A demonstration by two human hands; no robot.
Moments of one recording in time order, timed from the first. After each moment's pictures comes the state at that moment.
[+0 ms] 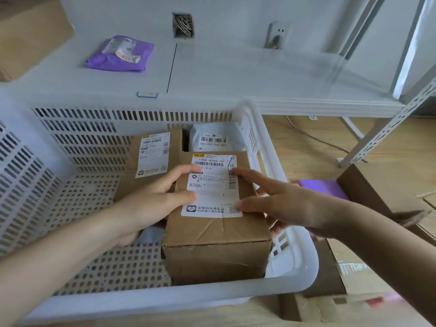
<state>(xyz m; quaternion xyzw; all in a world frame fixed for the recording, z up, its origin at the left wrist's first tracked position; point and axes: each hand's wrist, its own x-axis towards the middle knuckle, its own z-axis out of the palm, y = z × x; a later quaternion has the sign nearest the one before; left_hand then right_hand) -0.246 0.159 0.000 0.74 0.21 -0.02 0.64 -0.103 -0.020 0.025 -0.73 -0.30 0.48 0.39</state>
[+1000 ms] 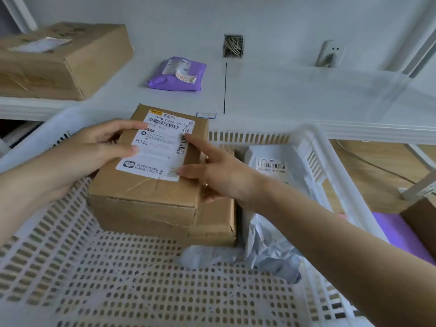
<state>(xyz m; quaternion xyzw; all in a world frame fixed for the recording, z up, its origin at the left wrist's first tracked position) -0.307 0.339 0.045 0.78 0.29 0.18 0.53 -0.156 0.176 0.035 -0.66 -0.38 0.44 0.47</state>
